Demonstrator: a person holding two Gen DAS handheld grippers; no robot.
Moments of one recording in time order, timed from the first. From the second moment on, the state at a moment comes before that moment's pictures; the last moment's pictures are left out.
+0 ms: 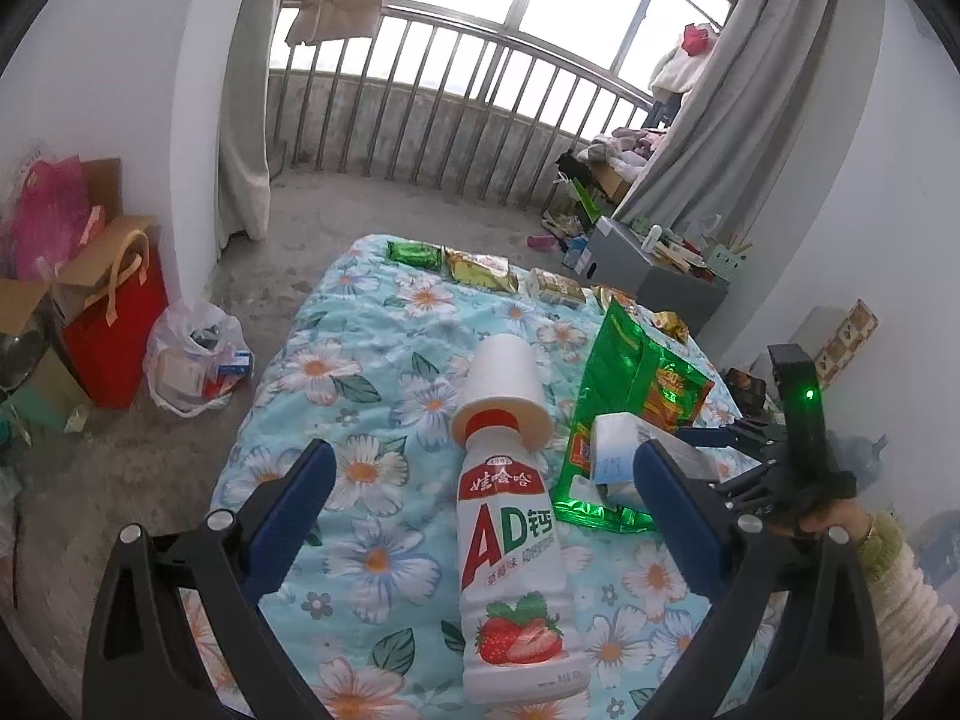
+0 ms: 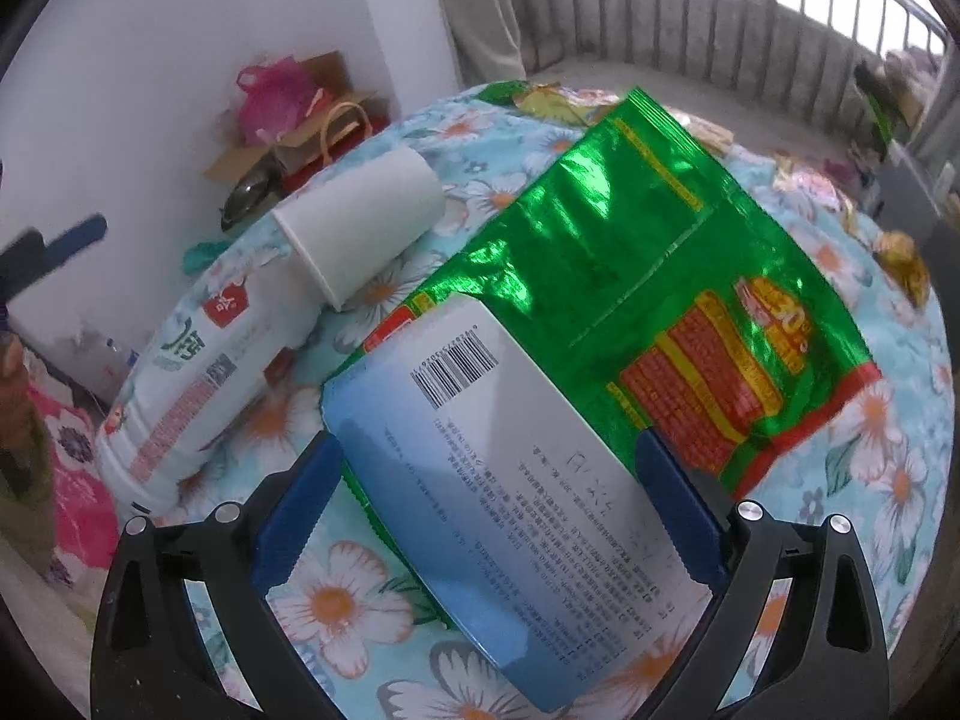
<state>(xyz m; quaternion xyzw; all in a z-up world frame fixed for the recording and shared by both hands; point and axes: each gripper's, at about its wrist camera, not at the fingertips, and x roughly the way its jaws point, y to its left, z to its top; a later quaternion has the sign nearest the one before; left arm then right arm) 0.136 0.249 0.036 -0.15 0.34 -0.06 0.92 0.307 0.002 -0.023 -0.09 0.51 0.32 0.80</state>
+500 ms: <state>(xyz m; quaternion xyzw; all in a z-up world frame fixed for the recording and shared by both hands) 0.197 0.208 0.042 -0.14 0.38 -0.13 0.91 0.259 -0.061 -0.031 0.08 0.59 0.19 0.78</state>
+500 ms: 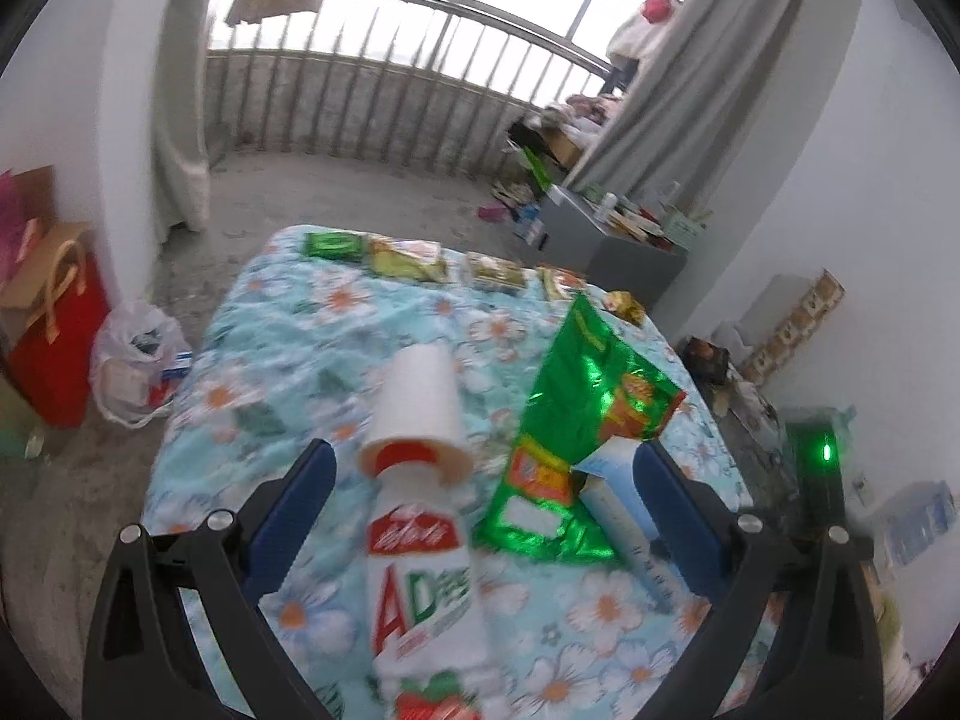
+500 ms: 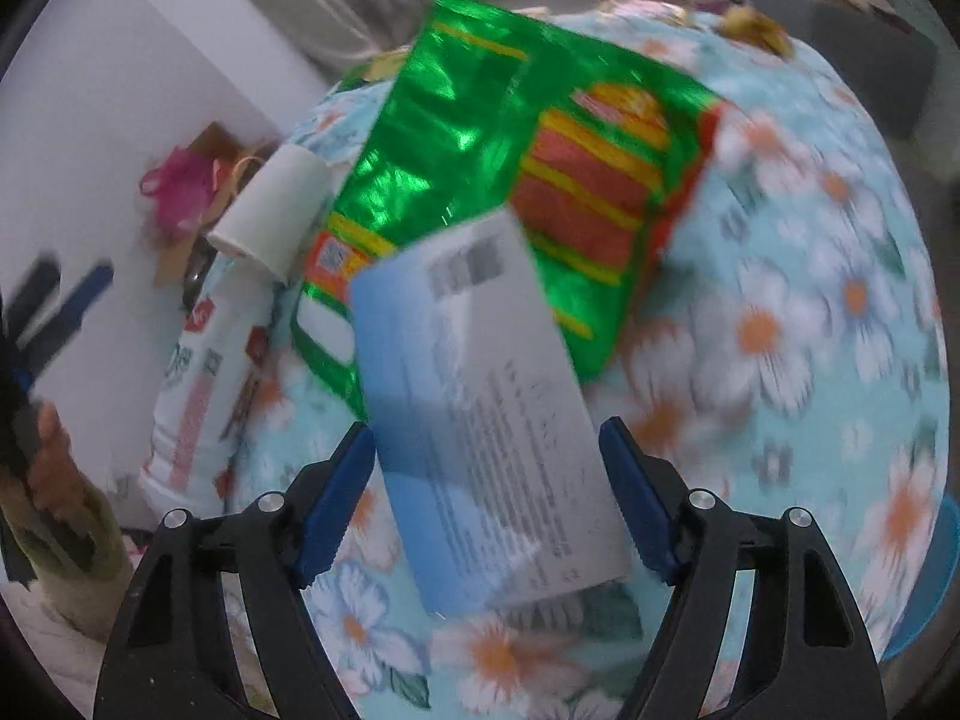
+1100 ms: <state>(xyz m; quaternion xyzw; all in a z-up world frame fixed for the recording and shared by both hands) 0.357 0.106 -0.003 -0.09 0.56 -0.12 0.81 0.256 -0.050 -0.036 0.06 0.57 0.15 0.81</state>
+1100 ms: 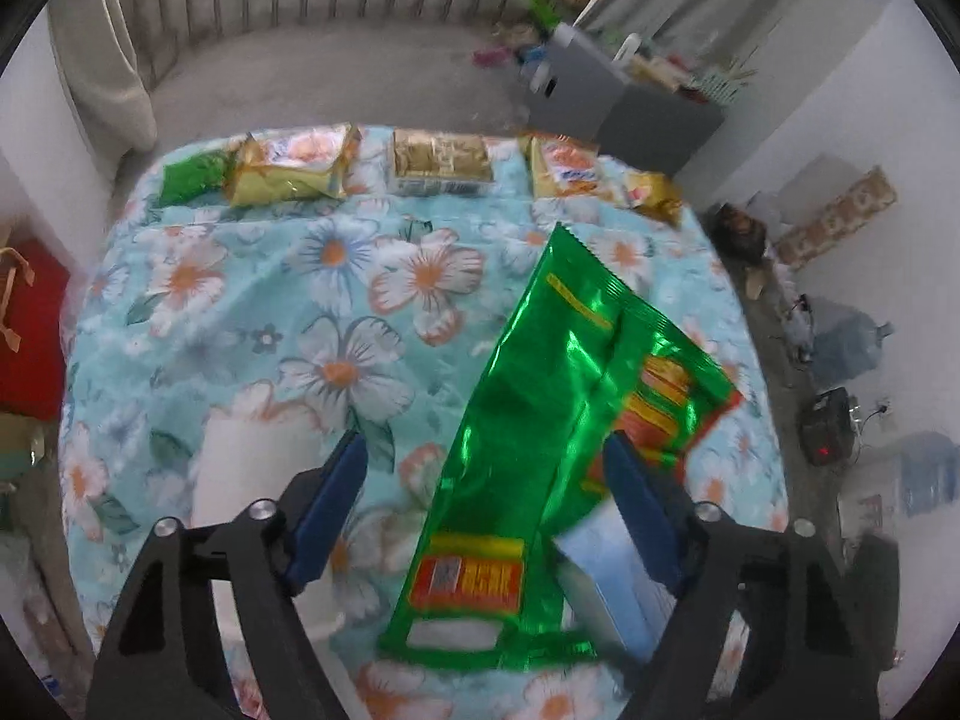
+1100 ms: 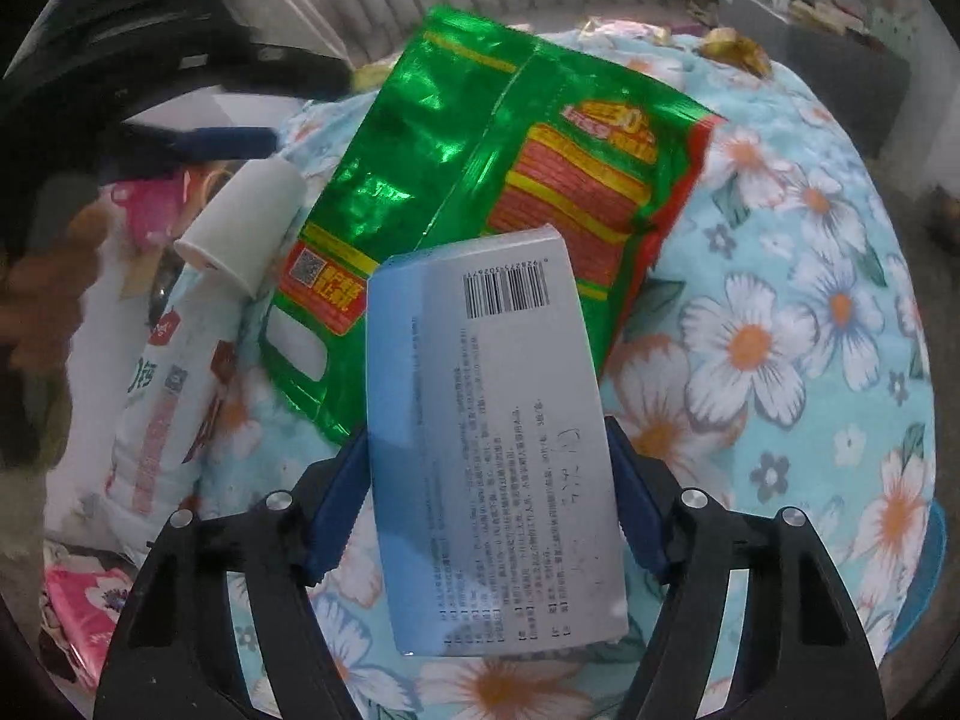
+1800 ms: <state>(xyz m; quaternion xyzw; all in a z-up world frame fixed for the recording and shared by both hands) 0.327 0.085 -0.011 -0.16 0.63 -0.21 0.73 0.175 -0.154 -0.021 0.18 0.52 0.10 0.83</state>
